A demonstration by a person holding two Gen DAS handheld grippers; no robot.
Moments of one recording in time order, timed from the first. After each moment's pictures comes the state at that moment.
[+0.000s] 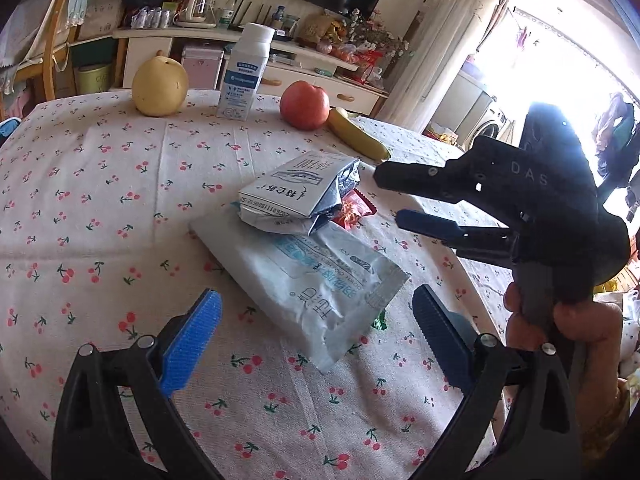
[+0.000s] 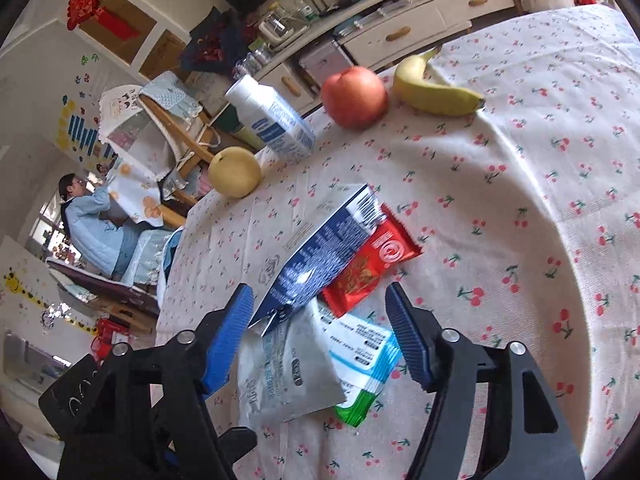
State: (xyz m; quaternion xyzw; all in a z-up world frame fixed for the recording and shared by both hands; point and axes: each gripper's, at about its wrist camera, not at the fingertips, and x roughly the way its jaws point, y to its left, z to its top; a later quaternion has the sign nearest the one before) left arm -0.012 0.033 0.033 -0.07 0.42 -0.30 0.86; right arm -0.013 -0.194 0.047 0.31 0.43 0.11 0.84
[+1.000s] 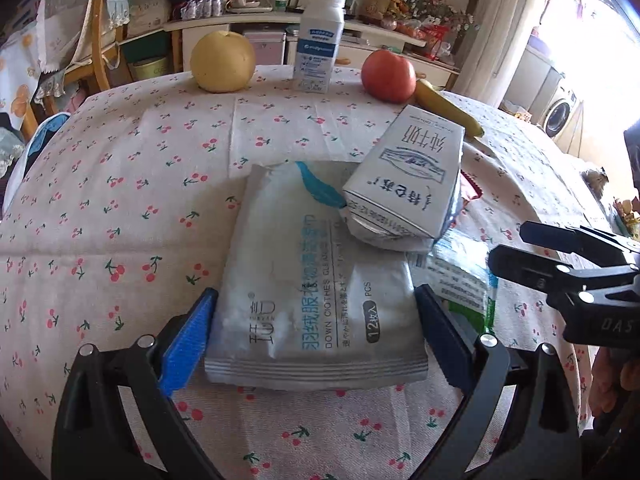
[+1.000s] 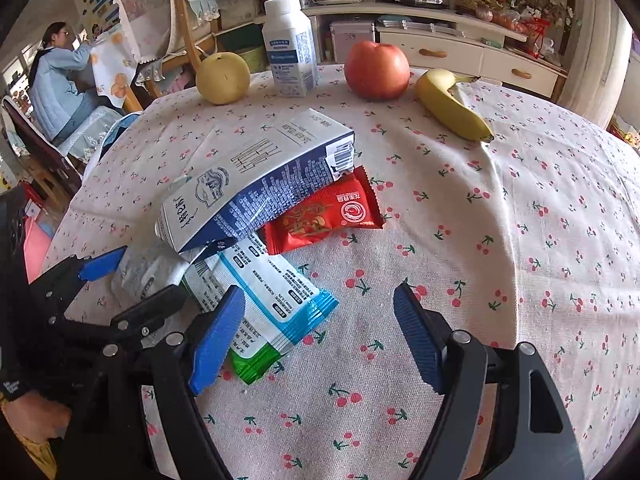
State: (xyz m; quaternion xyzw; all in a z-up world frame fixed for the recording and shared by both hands) left arm 0.019 0.041 0.008 0.00 0.46 -0.16 0.88; right arm -0.028 -0.163 0.037 0.03 0.49 0.08 0.87
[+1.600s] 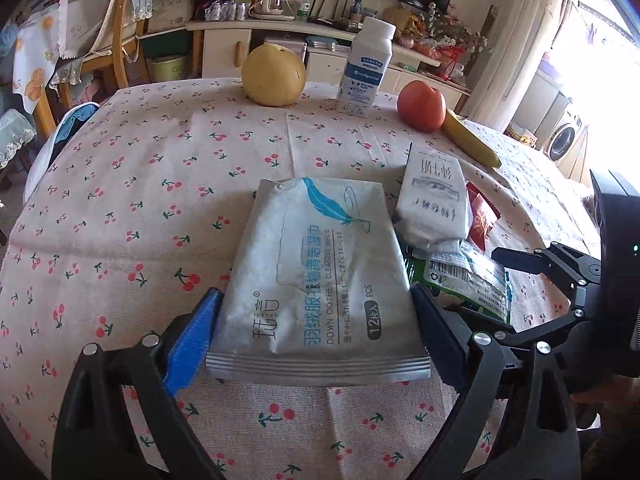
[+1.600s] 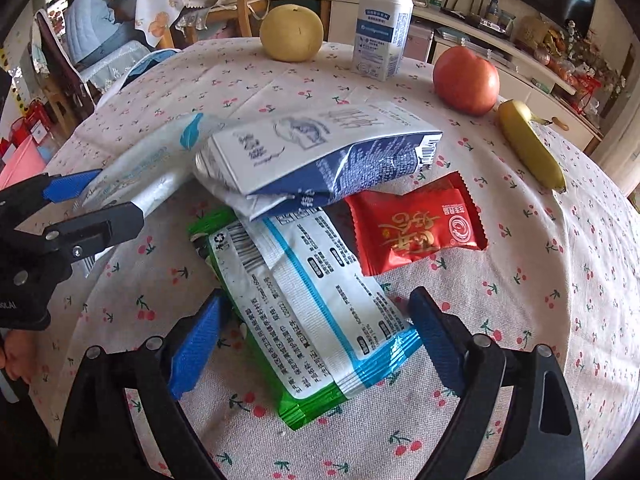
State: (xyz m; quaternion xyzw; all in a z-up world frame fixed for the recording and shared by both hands) left arm 0.022 0.092 0.021 -0.03 0.45 -0.15 0.88; right arm -0.005 -0.098 0.012 -0.08 0.49 0.13 0.86
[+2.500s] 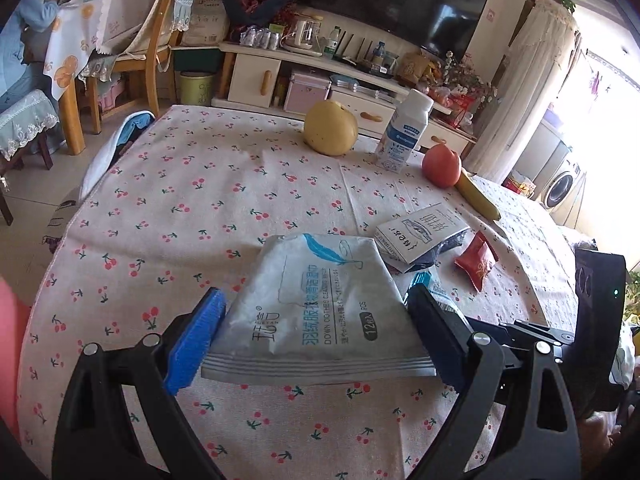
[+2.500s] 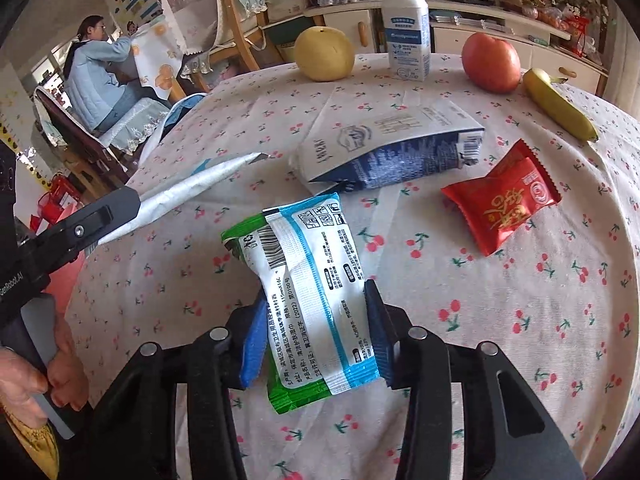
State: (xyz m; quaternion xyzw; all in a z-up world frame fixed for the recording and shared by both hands) left arm 0.001 0.173 0.057 -0.09 0.39 -0.13 0.91; right arm -0.028 -0.049 0.028 0.07 0.48 0.16 0.86
